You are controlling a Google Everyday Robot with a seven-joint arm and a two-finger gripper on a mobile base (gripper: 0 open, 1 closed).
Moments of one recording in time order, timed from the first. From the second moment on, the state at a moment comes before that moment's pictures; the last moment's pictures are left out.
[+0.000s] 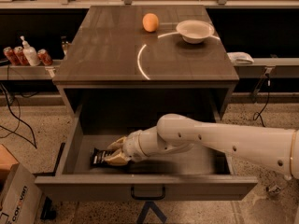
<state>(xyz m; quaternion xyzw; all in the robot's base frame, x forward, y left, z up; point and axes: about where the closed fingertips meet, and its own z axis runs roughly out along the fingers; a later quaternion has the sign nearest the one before) 0.494 0.126 0.604 -0.55 0.69 0.35 0.33</state>
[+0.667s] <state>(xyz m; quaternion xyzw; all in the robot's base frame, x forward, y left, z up) 0.523 0.090 0.698 -0.56 0.65 0.34 0.39</state>
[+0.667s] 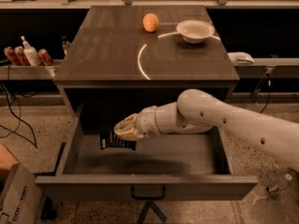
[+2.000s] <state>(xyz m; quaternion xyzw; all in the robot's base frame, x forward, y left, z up) 0.592 0.021 0.877 -0.60 0.62 0.23 0.45</state>
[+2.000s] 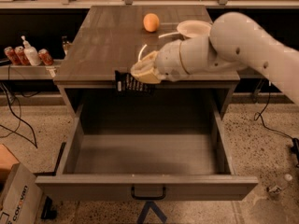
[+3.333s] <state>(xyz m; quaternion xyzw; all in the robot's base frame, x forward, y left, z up) 0.757 0.035 0.872 -0.56 0.68 0.21 0.43</state>
